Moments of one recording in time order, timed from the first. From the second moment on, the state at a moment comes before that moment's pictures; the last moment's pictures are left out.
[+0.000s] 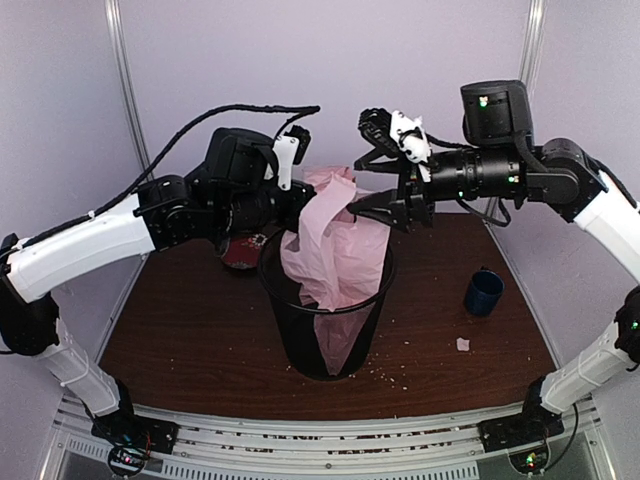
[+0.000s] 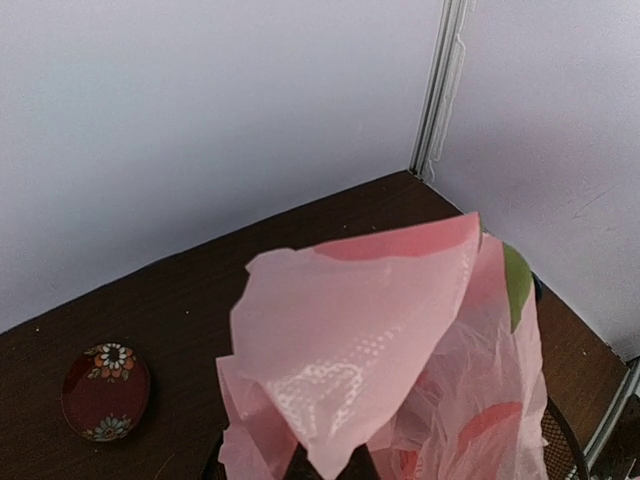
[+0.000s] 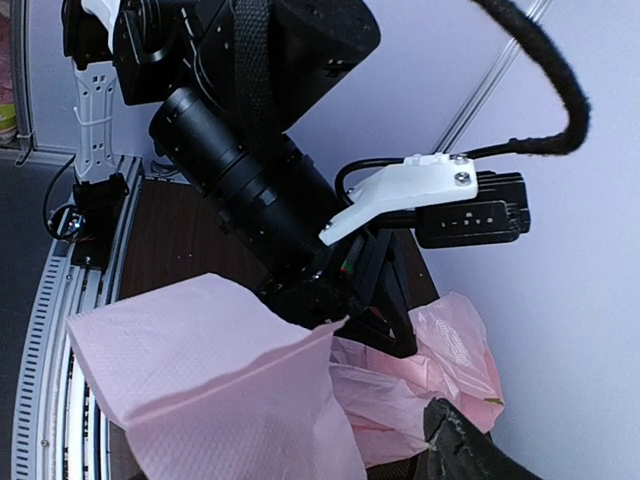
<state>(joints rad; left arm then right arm) -1.04 1.55 1.59 -0.41 -0.38 -0.24 0.97 1.38 1.78 -0.70 -0.20 -0.52</state>
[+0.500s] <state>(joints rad) -0.98 1.34 1.49 -0.65 -0.39 -0.23 0.95 1.20 1.52 -0.71 -0.14 -0.61</state>
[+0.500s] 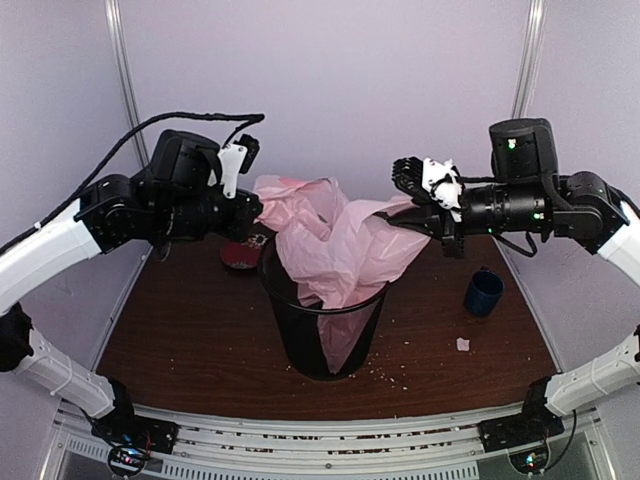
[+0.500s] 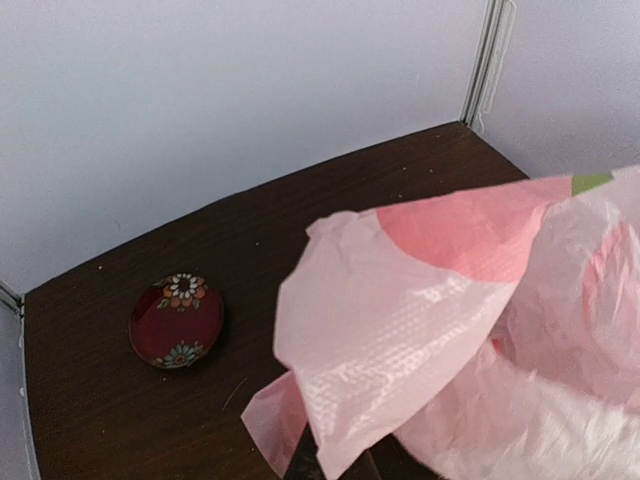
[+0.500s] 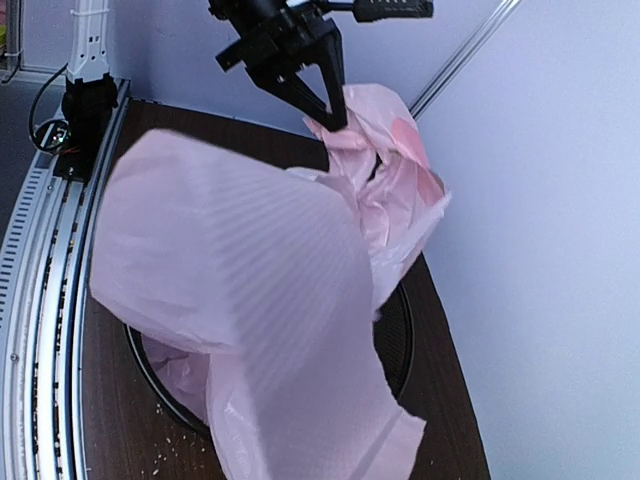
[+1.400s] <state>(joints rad) -0.97 1.14 1.26 -0.90 -0.20 -0.35 1.14 1.03 1.13 -0.85 -0.17 -0.87</state>
